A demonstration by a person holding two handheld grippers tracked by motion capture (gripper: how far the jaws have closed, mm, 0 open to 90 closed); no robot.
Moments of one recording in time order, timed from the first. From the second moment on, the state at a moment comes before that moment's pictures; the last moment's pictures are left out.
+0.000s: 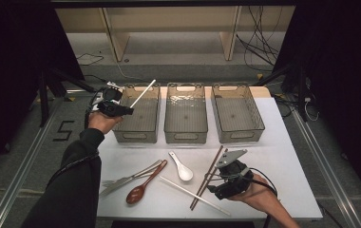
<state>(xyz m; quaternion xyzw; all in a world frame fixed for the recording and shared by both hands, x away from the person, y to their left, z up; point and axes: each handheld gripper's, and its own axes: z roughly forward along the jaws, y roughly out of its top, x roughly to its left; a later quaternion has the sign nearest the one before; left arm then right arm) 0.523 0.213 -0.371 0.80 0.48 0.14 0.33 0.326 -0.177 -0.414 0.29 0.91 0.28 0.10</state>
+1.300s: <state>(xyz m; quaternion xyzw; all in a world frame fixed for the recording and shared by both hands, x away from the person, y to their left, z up) 0.558 0.200 -0.390 0.78 0.52 0.14 0.30 0.324 -0.174 -0.413 0.27 0.92 0.28 0.09</state>
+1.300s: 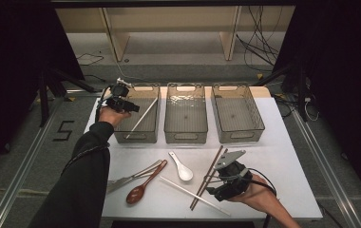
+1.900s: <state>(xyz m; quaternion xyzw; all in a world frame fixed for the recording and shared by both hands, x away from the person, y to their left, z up) 0.482 0.198 -0.356 0.77 0.48 0.09 0.41 0.320 -0.170 -0.416 0.26 0.92 0.27 0.08</state>
